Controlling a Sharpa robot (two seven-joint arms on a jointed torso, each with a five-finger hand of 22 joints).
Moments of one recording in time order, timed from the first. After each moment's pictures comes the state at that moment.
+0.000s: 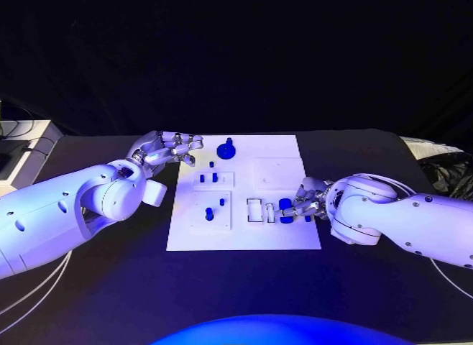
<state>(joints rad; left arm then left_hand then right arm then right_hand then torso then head) 1.01 -0.88 0.17 1.46 -0.26 -0.19 0.26 1.45 -0.02 -0.04 0.04 0.19 1.06 0.13 0.06 0.06 1.04 0.12 0.18 0.06 1.06 0.04 1.00 0.39 0.12 1.02 0.05 0.48 1.14 1.18 -0.84 -0.14 1.67 -1.20 -0.17 -0.70 1.04 -0.12 -0.16 0.28 0.44 1.15 0.04 0.15 0.67 1.32 -0.03 0.99 1.31 1.43 -0.10 1.27 0.99 0.08 1.47 -0.11 1.15 1.31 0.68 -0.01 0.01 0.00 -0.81</state>
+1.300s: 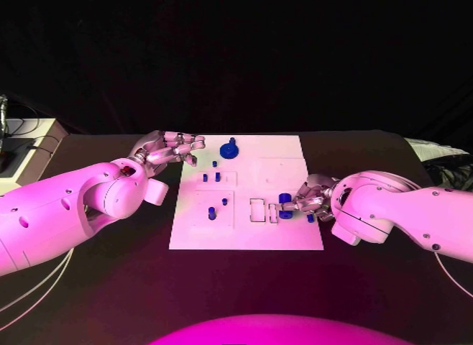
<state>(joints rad) 1.01 -0.89 0.17 1.45 -0.26 -0.19 0.25 1.45 -0.02 -0.03 0.04 0.19 1.06 0.13 0.06 0.06 1.03 0.12 0.19 0.06 1.06 0.04 1.00 0.39 0.12 1.02 0.05 0.48 1.14 1.23 -0.87 -0.15 1.73 -0.98 -0.23 -0.69 1.05 -0.05 -0.05 0.23 0.66 1.13 0.02 0.15 0.70 1.30 -0.05 0.97 1.30 1.44 -0.10 1.25 1.00 0.07 1.47 -0.11 1.15 1.31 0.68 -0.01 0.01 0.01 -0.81</state>
